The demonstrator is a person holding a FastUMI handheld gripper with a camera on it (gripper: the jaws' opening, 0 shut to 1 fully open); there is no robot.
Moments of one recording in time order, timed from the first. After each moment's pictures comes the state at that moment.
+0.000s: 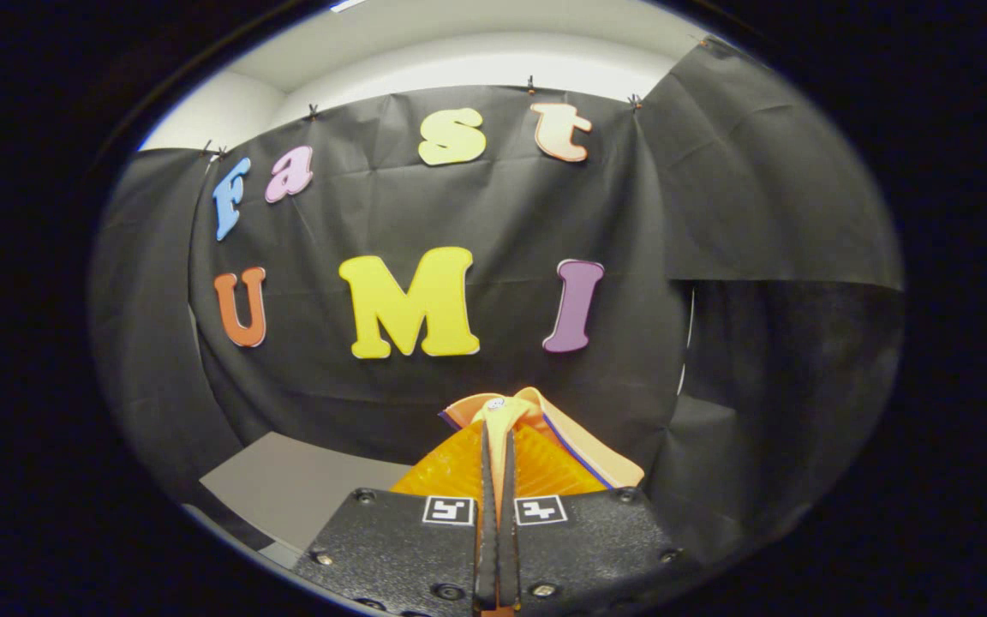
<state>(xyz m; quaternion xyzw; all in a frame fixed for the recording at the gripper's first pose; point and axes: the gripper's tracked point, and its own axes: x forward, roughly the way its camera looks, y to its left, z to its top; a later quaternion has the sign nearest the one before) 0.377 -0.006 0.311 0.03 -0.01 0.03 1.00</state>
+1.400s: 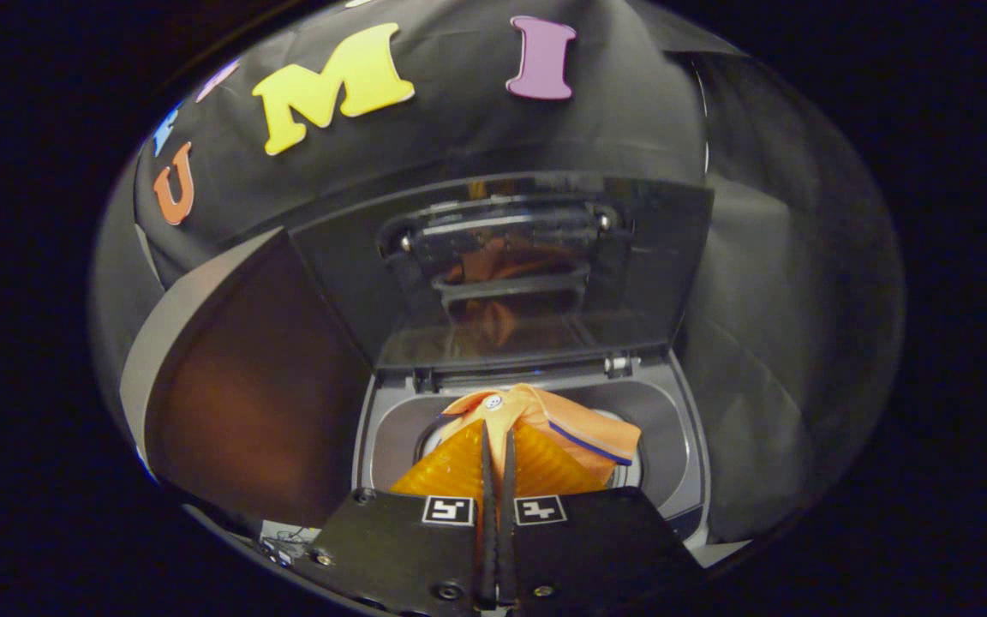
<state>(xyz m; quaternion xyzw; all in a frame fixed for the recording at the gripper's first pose) 0.524 -0.035 -0.034 0.07 0.31 0.02 0.95</state>
